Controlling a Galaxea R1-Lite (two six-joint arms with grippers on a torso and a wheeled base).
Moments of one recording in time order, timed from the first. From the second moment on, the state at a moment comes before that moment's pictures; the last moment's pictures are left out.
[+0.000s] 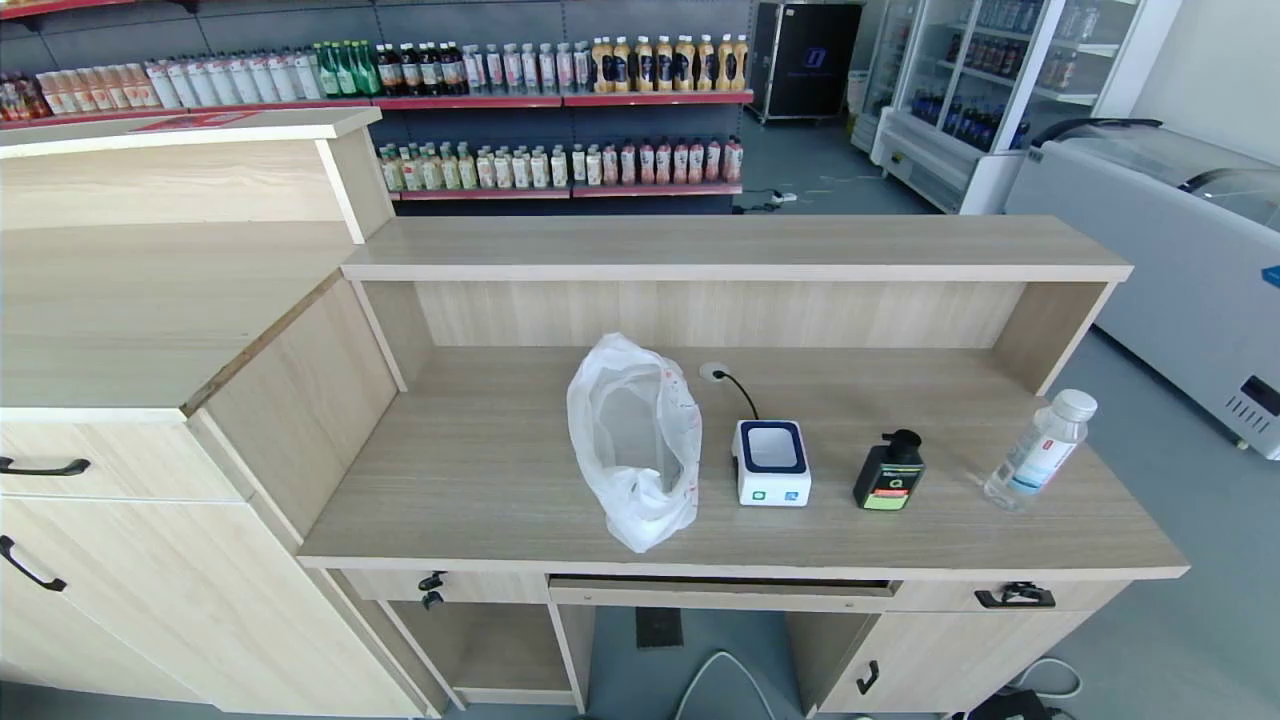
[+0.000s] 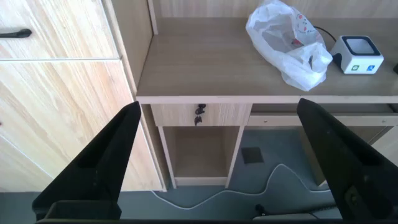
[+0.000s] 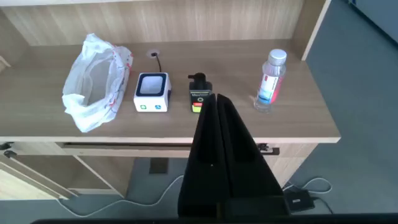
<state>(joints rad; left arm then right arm) 0.00 0.00 0.00 0.00 -0.05 0.00 0.01 0.44 -0.37 -0.08 0.01 -0.01</state>
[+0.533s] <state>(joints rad) 0.00 0.00 0.00 0.00 -0.05 0.00 -0.10 1.43 -0.48 -0.90 0.11 -0.19</state>
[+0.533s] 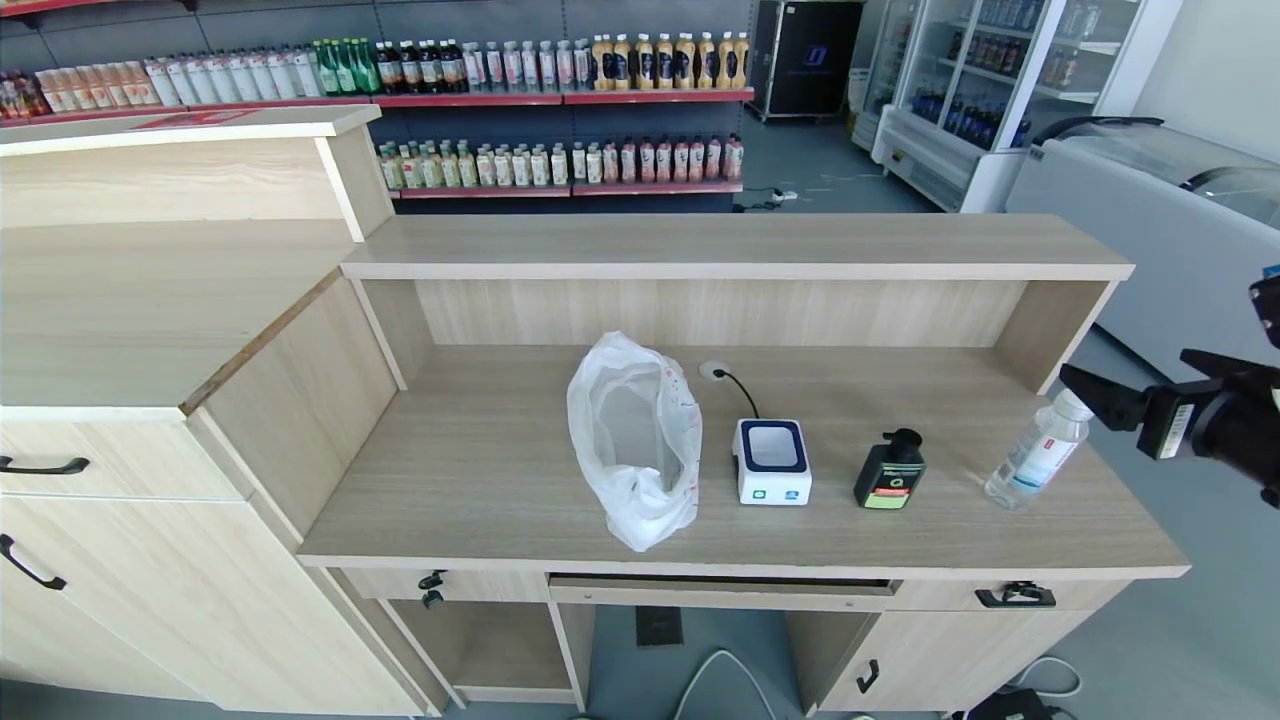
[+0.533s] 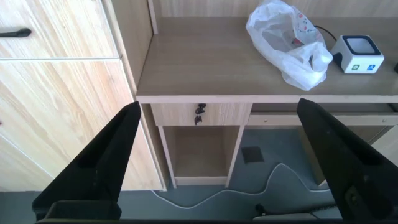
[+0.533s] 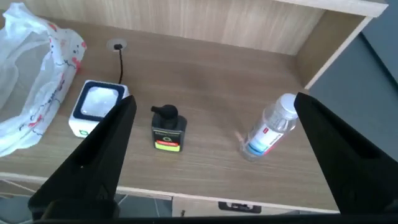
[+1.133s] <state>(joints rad) 0.00 0.00 0.00 0.00 -0.05 0.00 -0.30 1.95 -0.53 -1.07 0.45 -0.58</state>
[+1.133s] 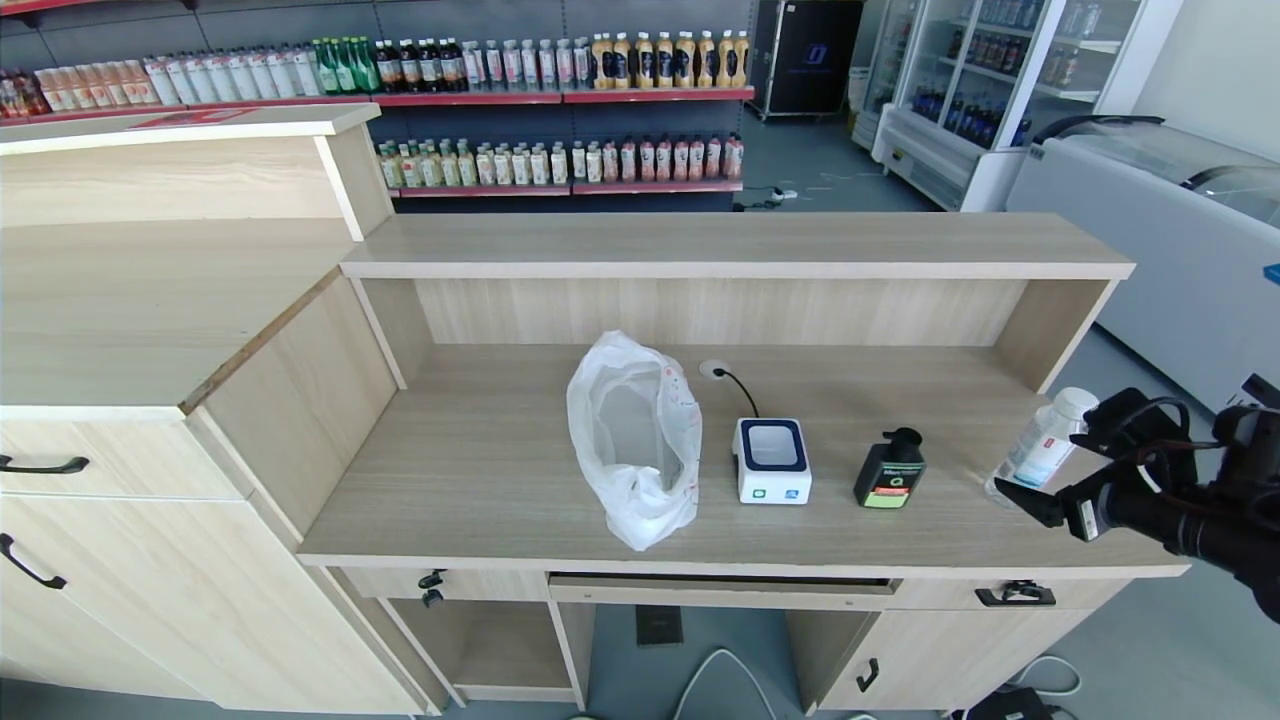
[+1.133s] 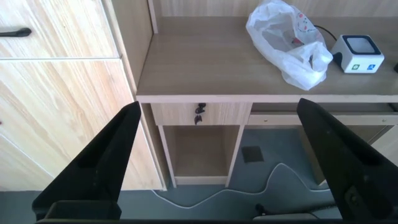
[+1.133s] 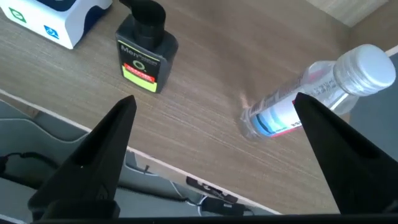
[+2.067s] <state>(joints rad) 0.00 0.00 0.00 0.00 -0.05 0.00 -0.29 2.30 -0.82 -1.09 0.72 -0.77</state>
